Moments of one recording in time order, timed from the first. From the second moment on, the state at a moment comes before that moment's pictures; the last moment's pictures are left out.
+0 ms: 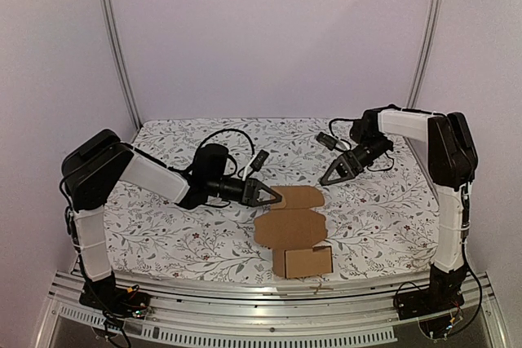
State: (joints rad) left arm -0.73 1.98 0.97 0.63 0.82 -0.60; right arm 0.32 2.15 1.67 -1.35 -1.14 -0.80
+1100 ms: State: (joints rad) left arm -0.75 1.97 1.00 0.55 0.76 -0.57; right arm 0.48 2.03 1.55 -1.18 -0.77 -0.38
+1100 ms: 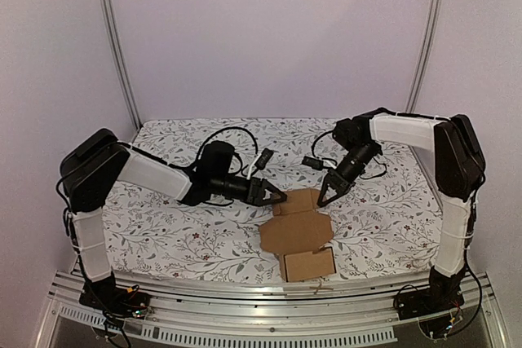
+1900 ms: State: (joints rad) left arm -0.79 1.83 1.40 -0.35 0.56 0.07; right arm 0.58 1.92 1.60 -1.28 -0.70 -0.49
